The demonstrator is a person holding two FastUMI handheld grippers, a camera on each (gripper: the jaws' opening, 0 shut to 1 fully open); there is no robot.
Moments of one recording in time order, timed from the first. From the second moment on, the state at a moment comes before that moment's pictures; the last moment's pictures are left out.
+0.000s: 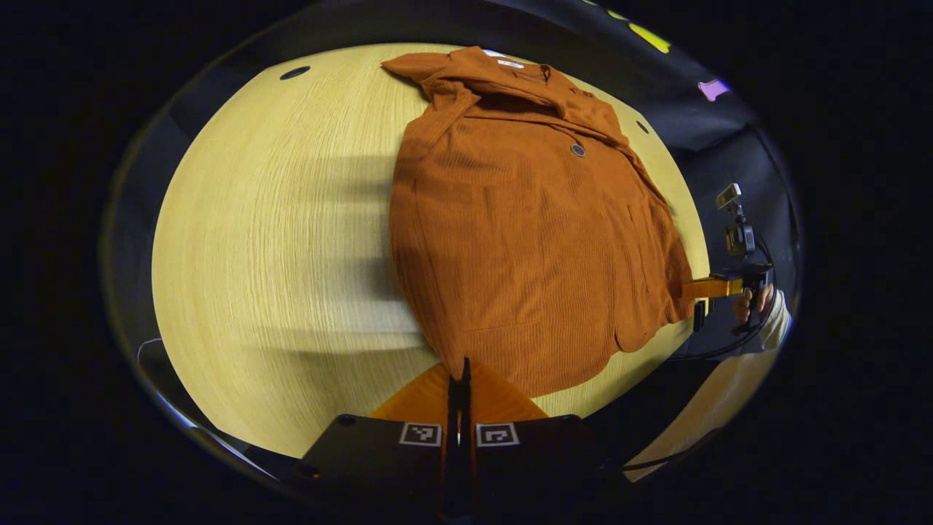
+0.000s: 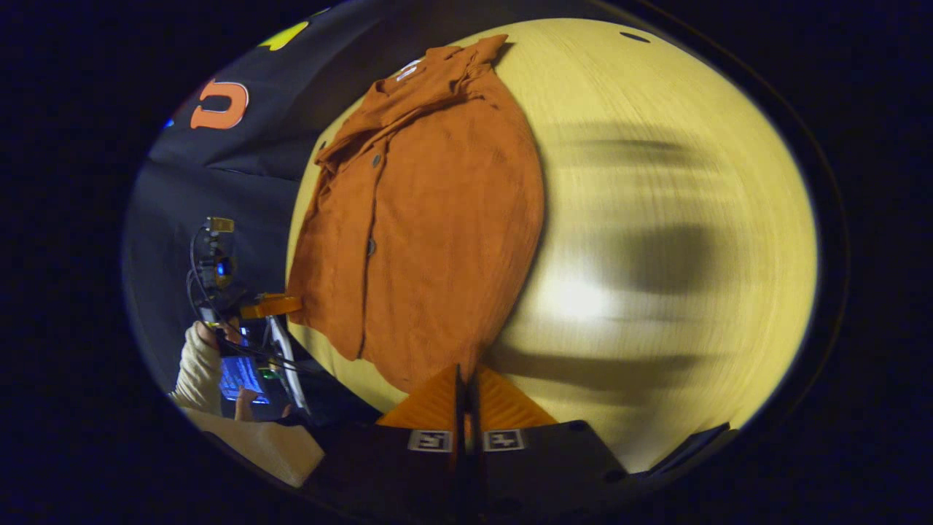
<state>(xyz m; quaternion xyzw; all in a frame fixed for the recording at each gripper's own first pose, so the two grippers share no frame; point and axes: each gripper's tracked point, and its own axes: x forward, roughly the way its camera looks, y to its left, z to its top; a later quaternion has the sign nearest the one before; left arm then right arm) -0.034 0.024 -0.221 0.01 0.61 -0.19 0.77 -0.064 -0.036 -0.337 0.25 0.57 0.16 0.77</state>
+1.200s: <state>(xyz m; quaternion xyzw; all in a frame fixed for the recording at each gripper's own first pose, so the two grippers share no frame) 0.155 -0.011 -0.039 0.06 0.41 -0.23 0.88 0.119 -0.031 -0.099 0.22 0.39 0.21 0.87</state>
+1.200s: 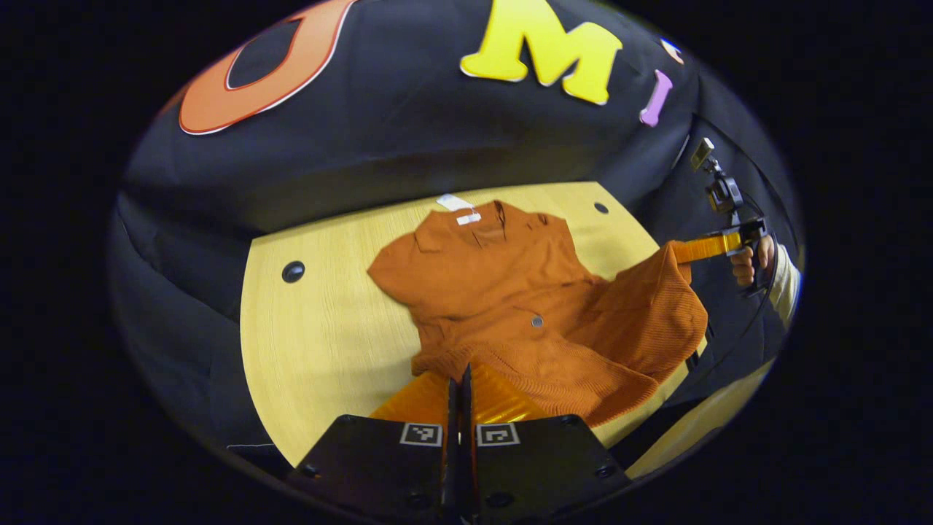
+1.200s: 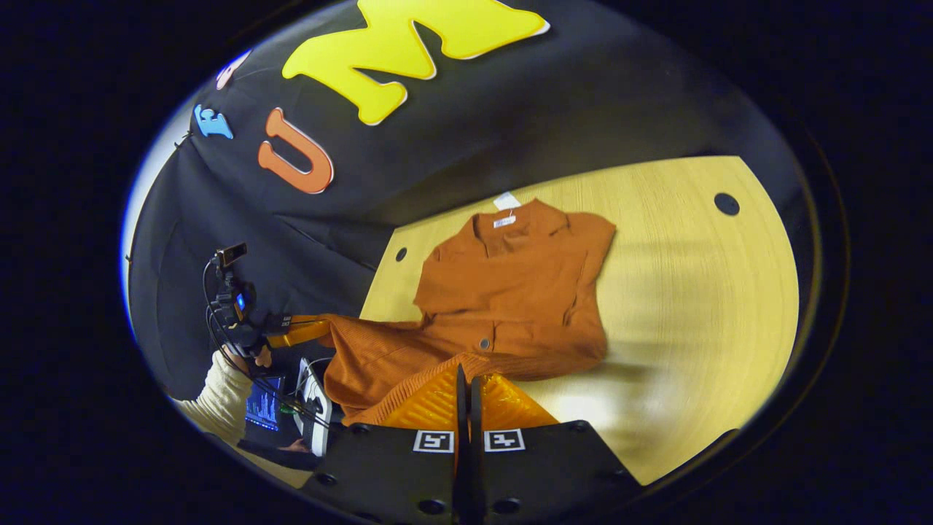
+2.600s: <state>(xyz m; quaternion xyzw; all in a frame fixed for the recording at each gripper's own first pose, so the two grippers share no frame) 0.378 -0.031 -0.143 -0.60 0.30 -0.02 0.74 0.354 -0.124 -0.205 0.60 0.30 -0.06 0.74</state>
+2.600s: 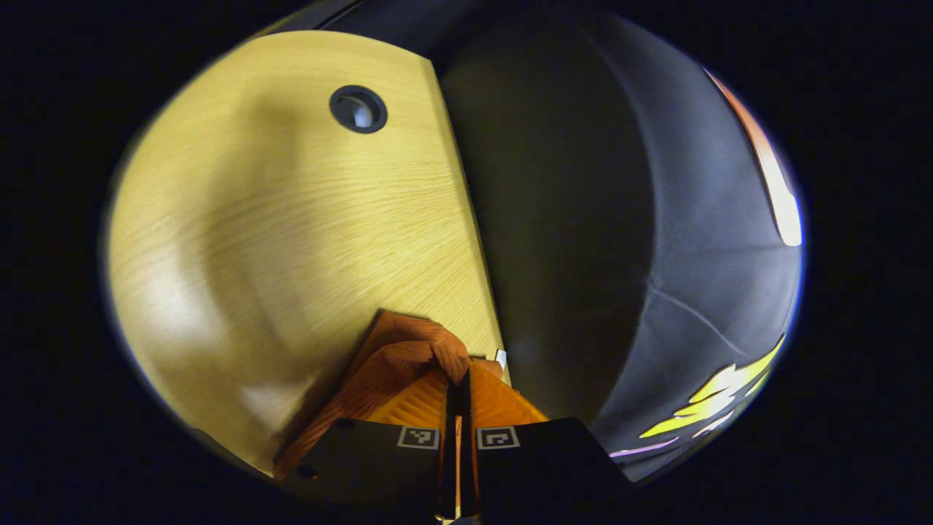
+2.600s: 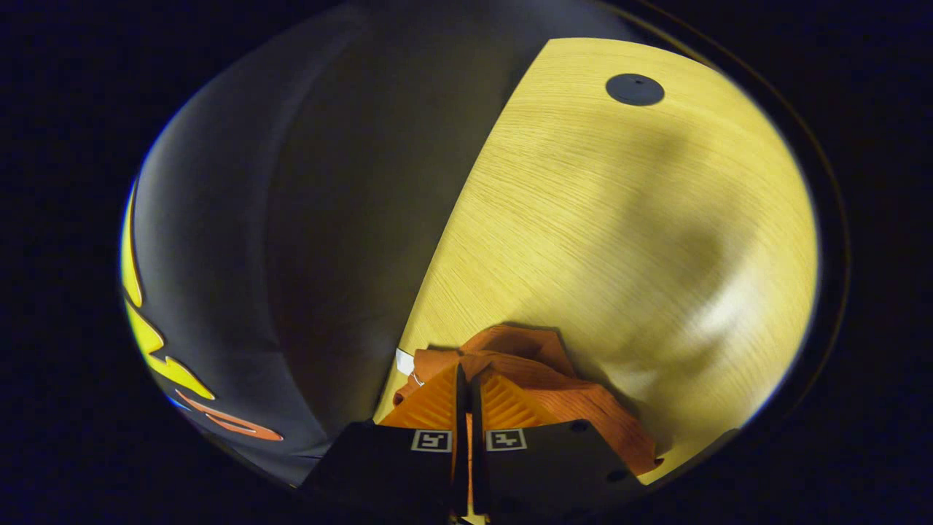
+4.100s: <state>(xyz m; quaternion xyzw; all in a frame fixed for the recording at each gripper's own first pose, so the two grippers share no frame) 0.326 -0.026 0.018 -0.54 0.21 -0.06 0.81 0.248 -0.107 -0.028 0.46 0.19 0.05 0.87</state>
